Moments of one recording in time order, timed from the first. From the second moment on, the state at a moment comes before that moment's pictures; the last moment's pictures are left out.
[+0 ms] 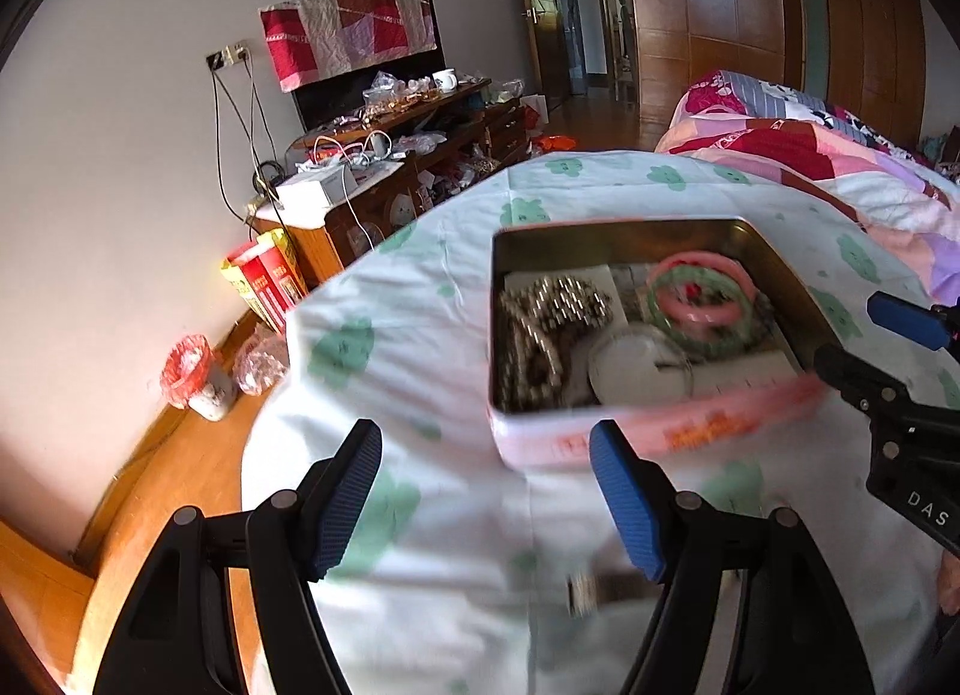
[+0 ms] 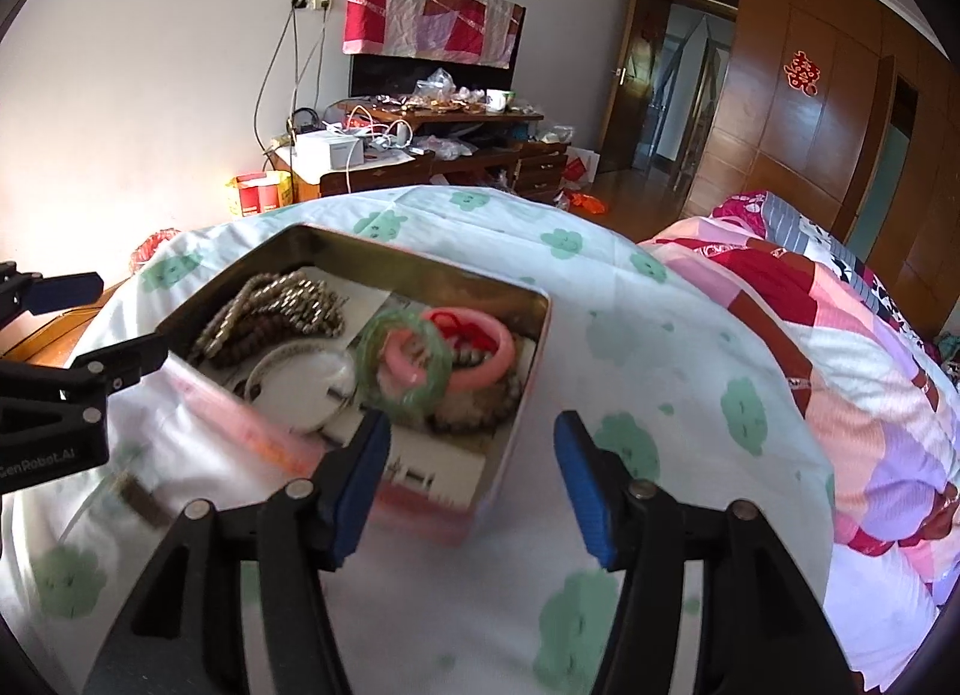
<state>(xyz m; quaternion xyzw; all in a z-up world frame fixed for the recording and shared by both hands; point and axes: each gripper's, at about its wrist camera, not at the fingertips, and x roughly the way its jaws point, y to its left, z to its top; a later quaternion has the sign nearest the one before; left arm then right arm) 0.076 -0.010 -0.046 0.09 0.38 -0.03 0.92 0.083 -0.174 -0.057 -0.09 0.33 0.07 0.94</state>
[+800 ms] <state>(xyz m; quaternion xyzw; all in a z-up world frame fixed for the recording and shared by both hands) 0.039 -0.037 -0.089 0.12 0.40 -0.09 0.90 0.046 -0.164 -0.090 -0.11 0.37 0.08 0.92</state>
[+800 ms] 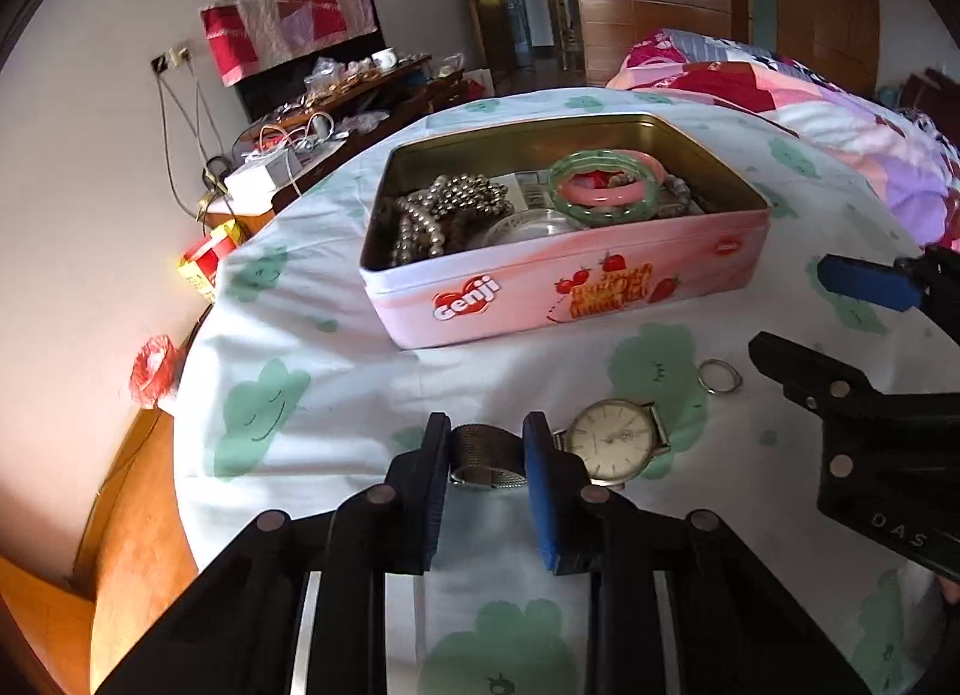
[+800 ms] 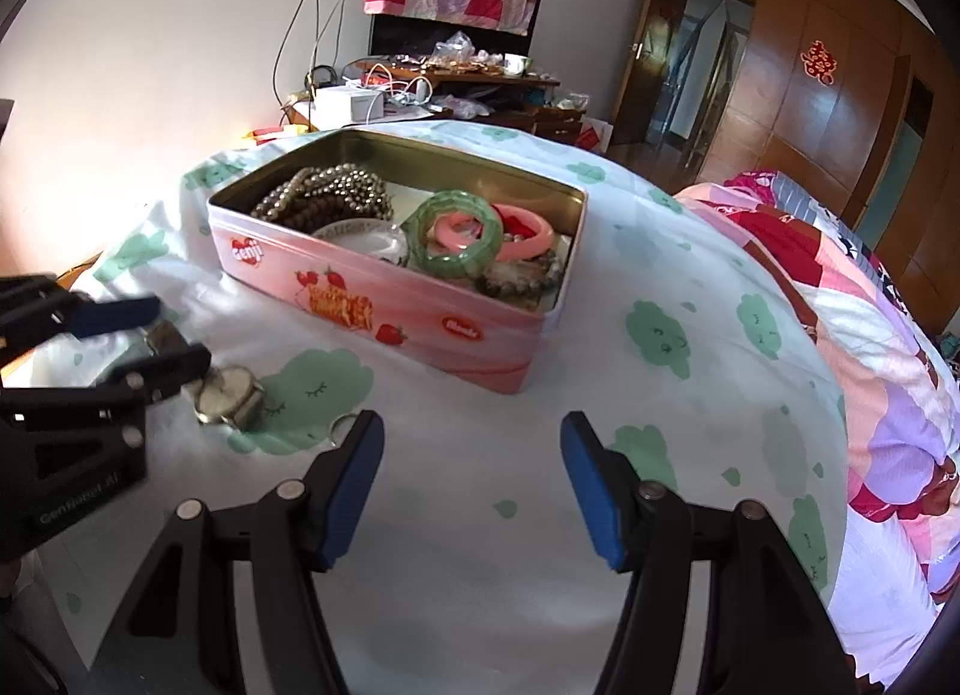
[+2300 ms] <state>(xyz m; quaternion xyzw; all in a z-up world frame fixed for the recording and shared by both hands) 0.045 -0.005 -0.084 0.09 0.40 -0.07 0.91 0.046 -0.137 -0.102 -0.13 0.41 0.17 0.89</state>
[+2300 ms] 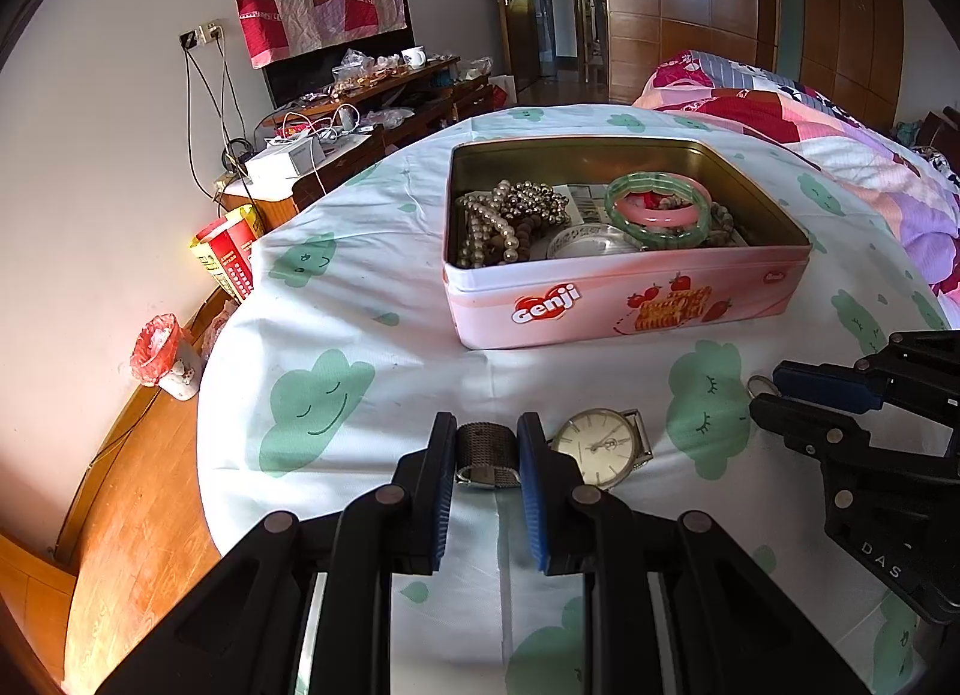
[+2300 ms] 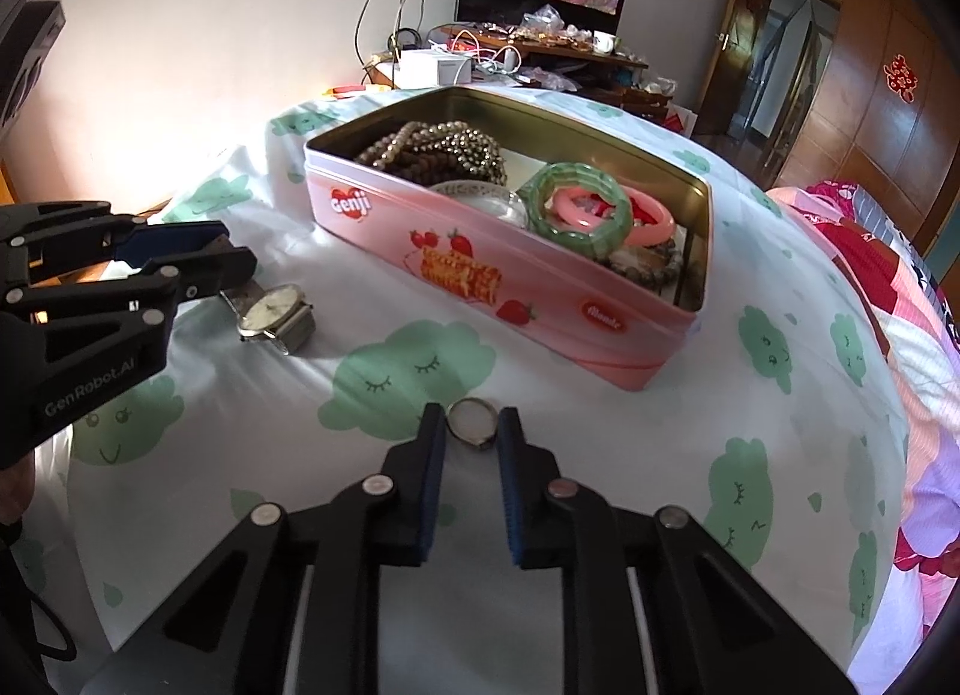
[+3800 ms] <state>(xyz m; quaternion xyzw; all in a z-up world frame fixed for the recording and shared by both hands) 0.036 -0.024 0.024 0.10 0.30 -0.09 0.94 0.039 -0.166 -0.025 -0.10 0.31 0.15 0.93</state>
